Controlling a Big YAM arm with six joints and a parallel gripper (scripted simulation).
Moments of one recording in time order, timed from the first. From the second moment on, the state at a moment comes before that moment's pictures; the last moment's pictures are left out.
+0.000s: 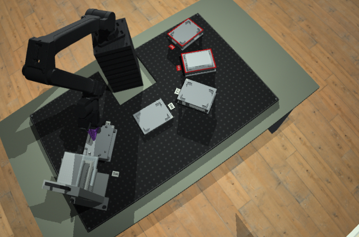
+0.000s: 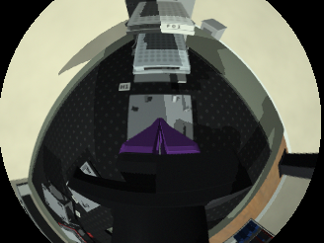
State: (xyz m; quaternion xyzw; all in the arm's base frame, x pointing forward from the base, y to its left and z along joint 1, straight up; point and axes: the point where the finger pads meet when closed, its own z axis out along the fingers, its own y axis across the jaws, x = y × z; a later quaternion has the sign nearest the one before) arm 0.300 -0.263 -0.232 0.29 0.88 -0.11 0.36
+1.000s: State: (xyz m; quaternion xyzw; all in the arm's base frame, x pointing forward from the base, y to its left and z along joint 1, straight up) arm 0.310 -0.272 -0.235 0.29 0.88 -0.12 0.36
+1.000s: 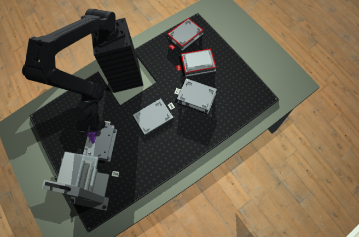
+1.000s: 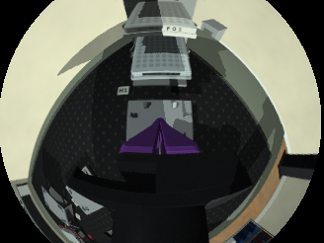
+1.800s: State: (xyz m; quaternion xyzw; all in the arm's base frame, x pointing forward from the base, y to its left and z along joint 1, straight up) arm 0.320 -0.279 -0.236 0.29 0.88 -0.12 0.36
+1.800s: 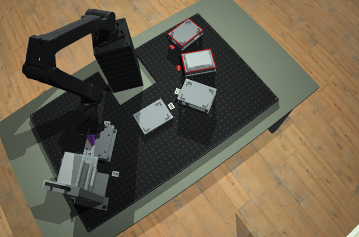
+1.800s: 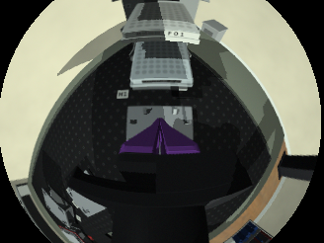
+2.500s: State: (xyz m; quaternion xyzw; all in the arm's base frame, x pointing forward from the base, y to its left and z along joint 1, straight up) arm 0.330 -0.287 -0.236 0.29 0.88 -0.12 0.36
